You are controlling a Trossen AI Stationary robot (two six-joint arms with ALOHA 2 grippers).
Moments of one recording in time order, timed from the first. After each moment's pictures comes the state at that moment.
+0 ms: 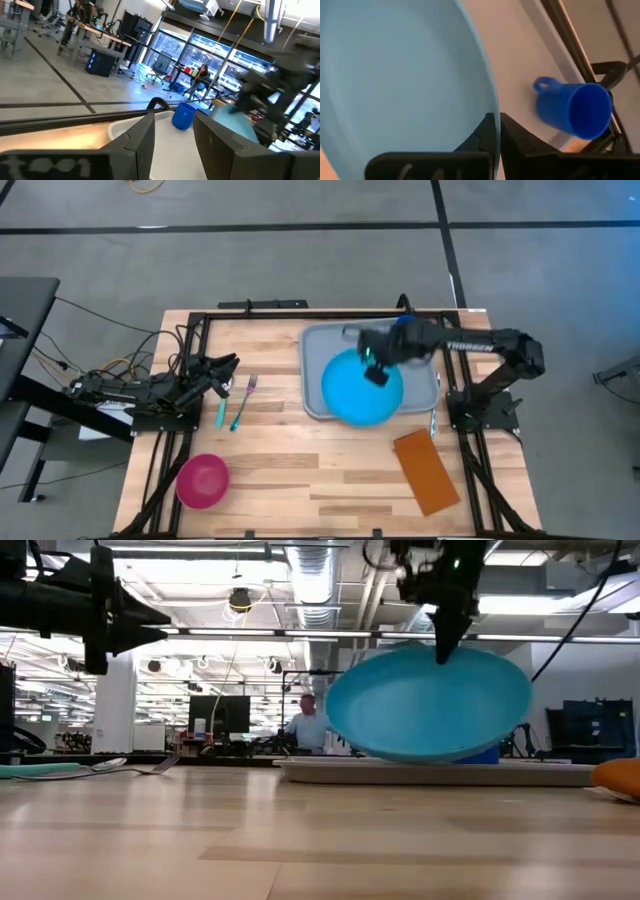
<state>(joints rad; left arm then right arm) -0.14 0.05 0.01 0.22 -0.79 -0.36 -0.19 1.54 1.40 -1.22 0.33 0.25</state>
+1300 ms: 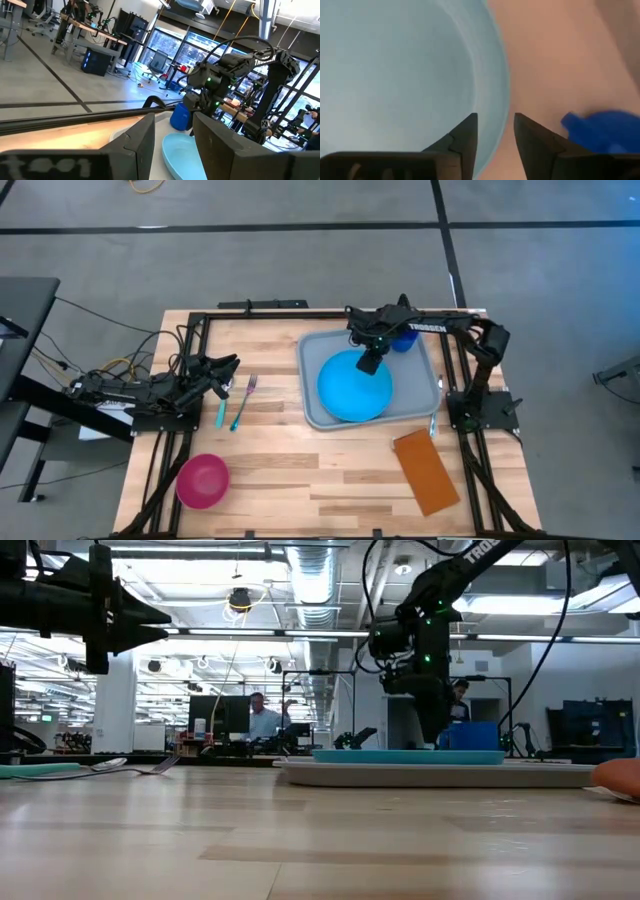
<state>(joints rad) -0.14 0.05 0.01 0.22 -0.77 -0.35 -0.49 1.82 1.30 -0.97 0.03 -0.01</state>
